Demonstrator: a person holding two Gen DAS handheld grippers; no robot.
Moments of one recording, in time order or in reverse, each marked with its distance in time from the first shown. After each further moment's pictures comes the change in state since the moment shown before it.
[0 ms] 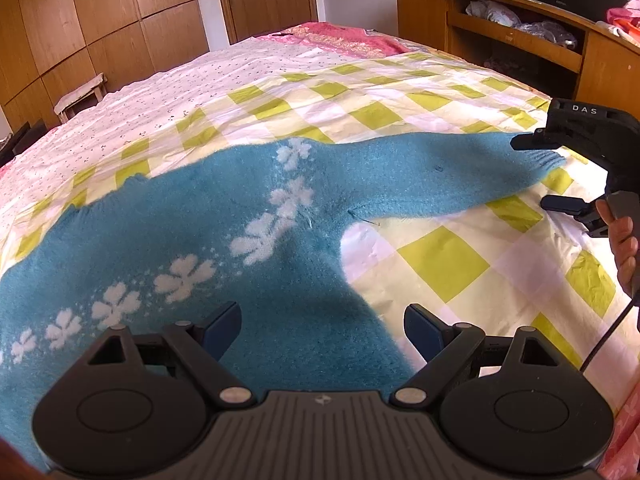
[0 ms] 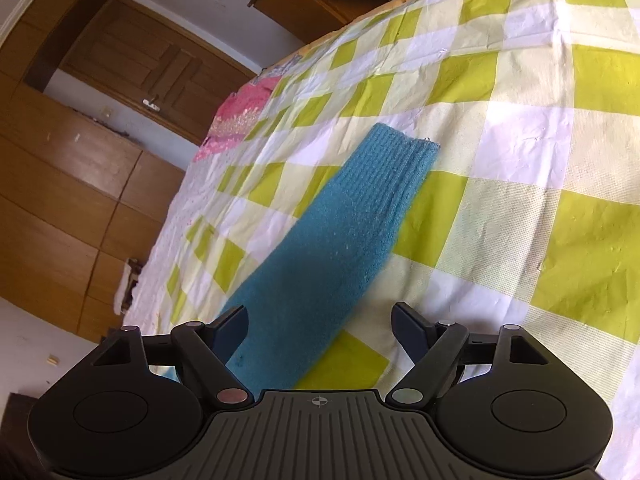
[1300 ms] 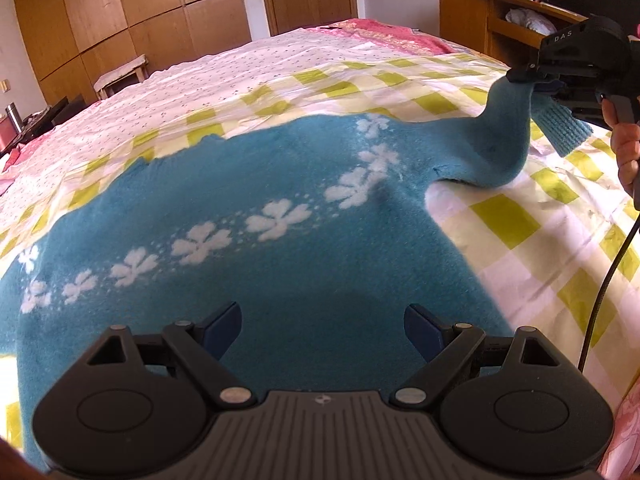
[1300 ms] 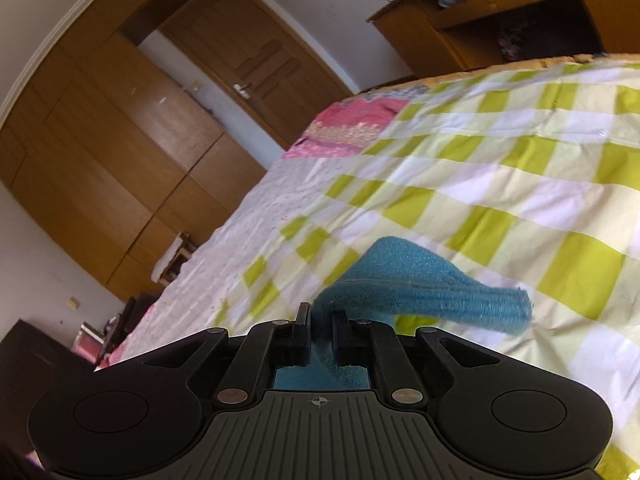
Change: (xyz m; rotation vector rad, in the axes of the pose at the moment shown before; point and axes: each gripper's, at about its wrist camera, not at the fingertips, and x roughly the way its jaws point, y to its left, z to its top) left arm -0.035 0.059 -0.049 -0.085 0.006 0.083; right arm 0.000 0.110 -0.029 -0.330 -0.062 0.163
